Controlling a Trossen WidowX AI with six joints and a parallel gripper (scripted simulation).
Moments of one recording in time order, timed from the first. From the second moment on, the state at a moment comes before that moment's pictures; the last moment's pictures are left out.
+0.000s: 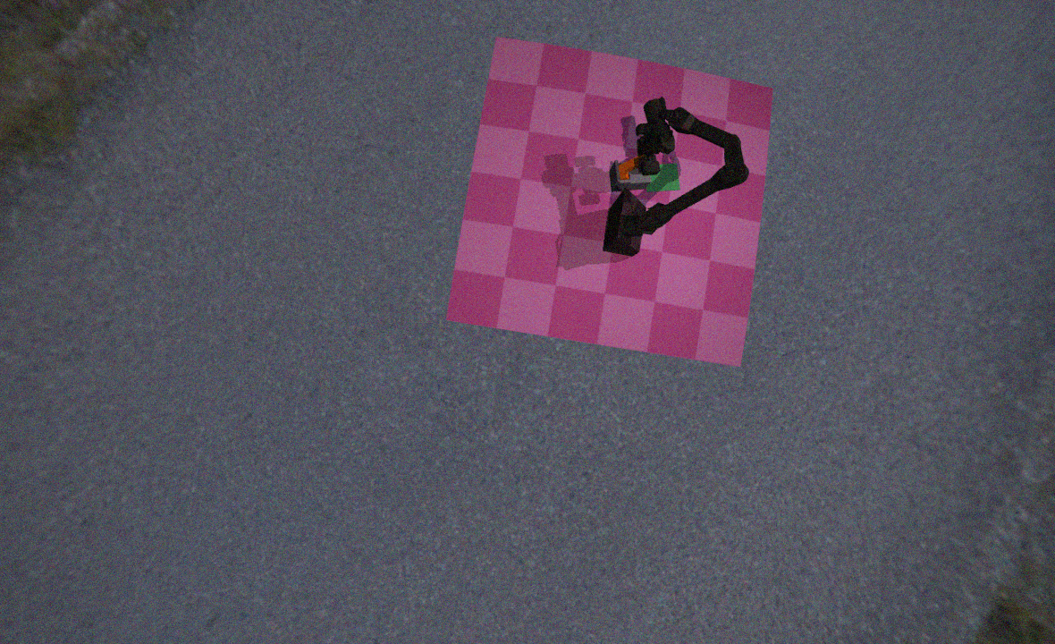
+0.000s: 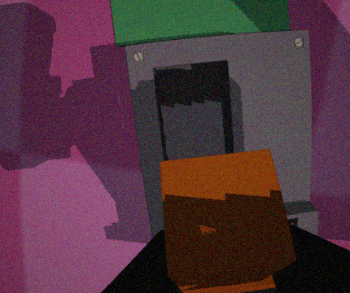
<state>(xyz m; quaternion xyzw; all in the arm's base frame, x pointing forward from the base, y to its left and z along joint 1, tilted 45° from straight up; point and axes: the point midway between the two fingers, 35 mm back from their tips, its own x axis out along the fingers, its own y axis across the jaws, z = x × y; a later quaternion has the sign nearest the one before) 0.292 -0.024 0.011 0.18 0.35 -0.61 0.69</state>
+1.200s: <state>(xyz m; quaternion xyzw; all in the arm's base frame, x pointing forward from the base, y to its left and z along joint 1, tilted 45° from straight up) 0.299 -0.032 0.058 0.18 0.35 -0.61 0.69</state>
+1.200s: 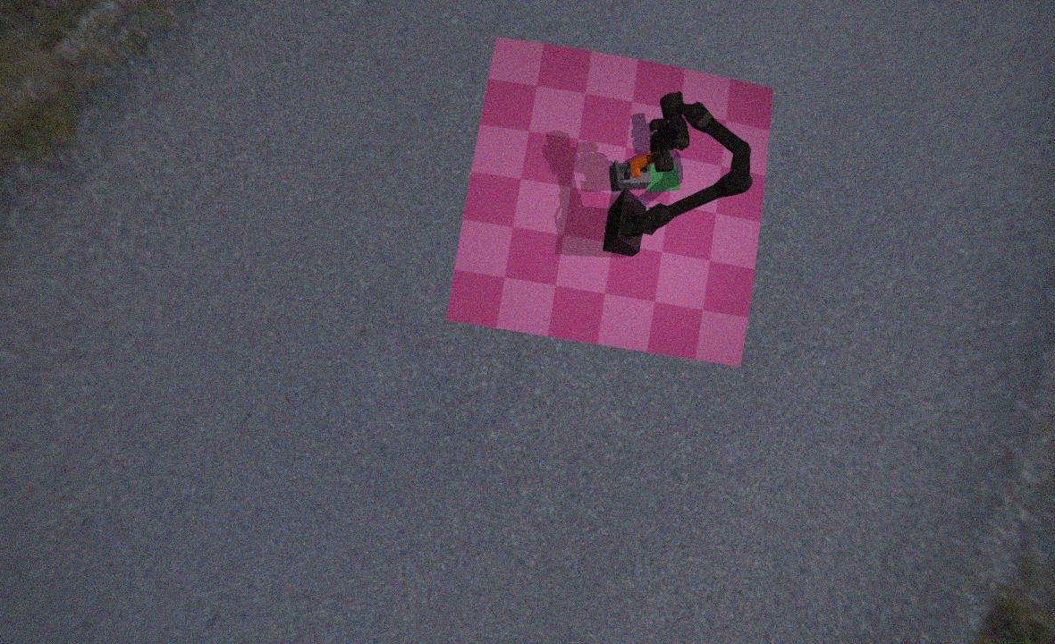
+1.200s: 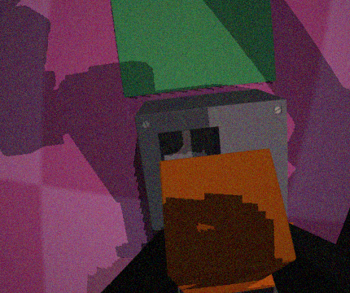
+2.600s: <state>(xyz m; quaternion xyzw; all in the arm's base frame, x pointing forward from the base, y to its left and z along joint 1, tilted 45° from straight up) 0.323 -0.131 0.139 0.19 0.35 -0.61 0.69</state>
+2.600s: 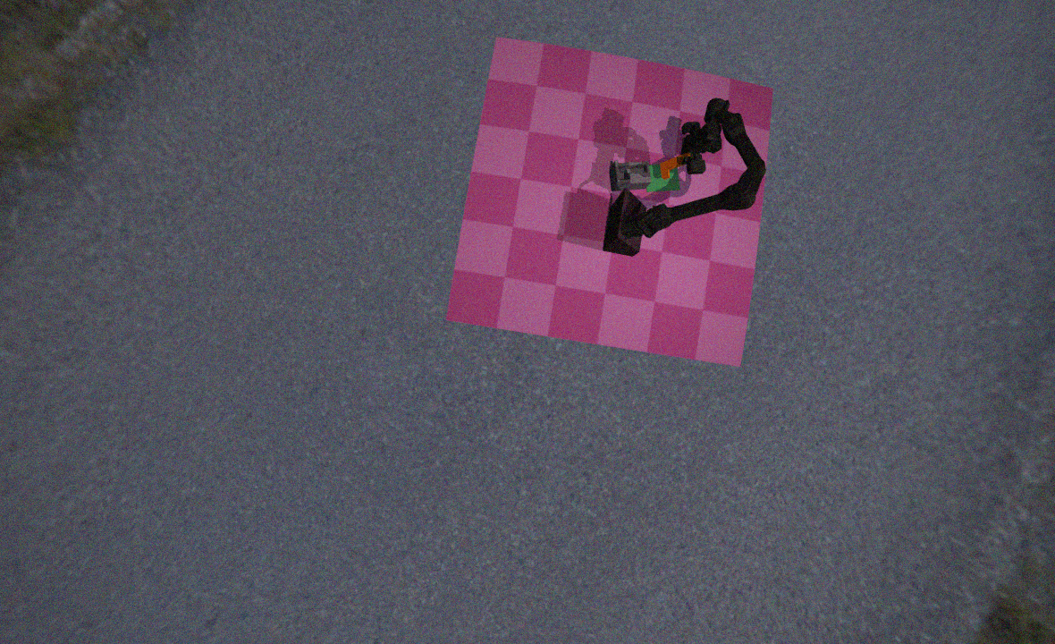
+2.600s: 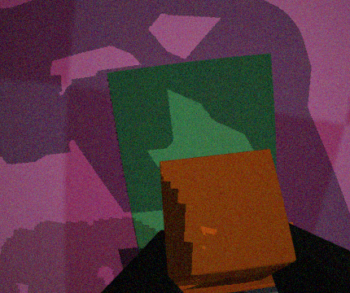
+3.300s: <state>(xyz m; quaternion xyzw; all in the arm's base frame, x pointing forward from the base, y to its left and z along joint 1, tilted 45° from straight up) 0.324 -0.155 0.117 0.18 0.34 -0.61 0.69</state>
